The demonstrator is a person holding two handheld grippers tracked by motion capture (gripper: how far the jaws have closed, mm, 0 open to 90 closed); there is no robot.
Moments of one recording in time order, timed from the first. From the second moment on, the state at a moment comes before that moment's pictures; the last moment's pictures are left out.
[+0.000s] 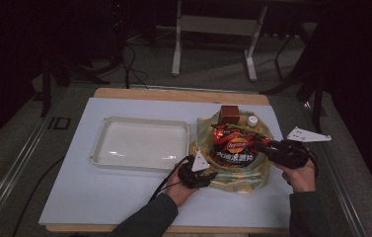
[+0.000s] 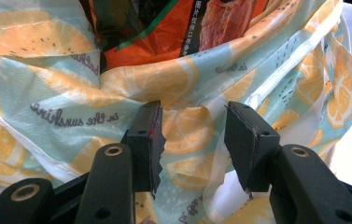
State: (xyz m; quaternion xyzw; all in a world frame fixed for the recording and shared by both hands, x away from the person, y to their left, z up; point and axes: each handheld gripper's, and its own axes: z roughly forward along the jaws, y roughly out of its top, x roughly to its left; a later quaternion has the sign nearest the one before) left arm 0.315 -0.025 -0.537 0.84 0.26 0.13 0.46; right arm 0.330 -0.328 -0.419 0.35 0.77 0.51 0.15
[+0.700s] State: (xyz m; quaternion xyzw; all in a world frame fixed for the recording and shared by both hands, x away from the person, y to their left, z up) left arm 0.312 -0.026 -0.537 0.84 0.25 0.14 0.46; right arm 0.332 -0.316 -0.404 0.31 0.77 0.53 0.14
